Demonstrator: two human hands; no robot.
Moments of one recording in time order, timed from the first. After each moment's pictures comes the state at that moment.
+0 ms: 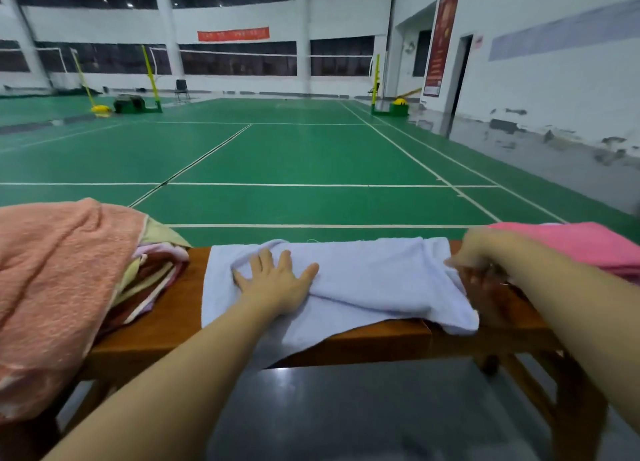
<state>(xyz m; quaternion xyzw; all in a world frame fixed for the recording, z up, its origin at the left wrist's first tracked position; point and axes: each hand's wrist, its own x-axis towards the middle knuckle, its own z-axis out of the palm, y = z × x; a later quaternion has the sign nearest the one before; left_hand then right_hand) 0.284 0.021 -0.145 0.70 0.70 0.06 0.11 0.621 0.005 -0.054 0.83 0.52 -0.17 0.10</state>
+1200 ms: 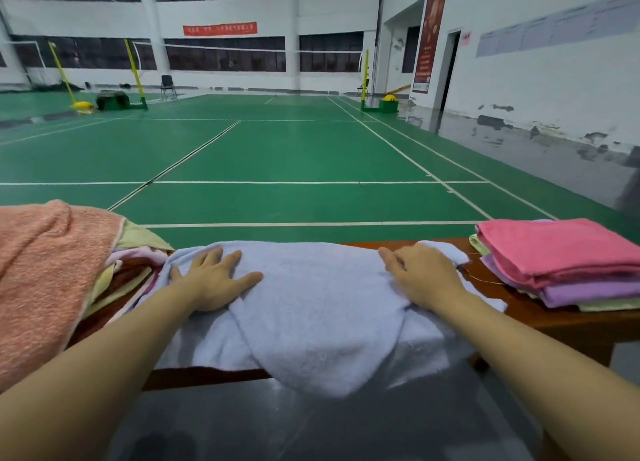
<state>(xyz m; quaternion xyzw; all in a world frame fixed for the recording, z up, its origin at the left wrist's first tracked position) 0.194 0.055 -0.140 0.72 0.69 -0.01 0.08 0.568 0.005 -0.134 0.66 0.71 0.06 -0.22</state>
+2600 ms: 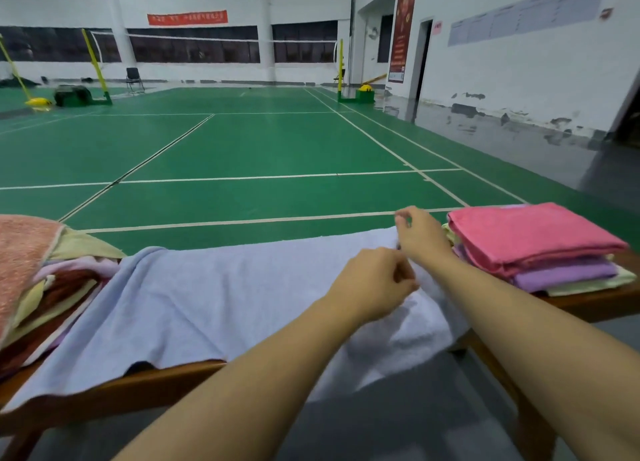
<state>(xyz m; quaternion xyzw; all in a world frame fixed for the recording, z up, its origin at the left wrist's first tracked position) 0.459 -0.014 -0.109 0.87 0.40 0.23 0.19 0.629 0.059 -0.129 0.74 0.57 -0.07 -0.35</state>
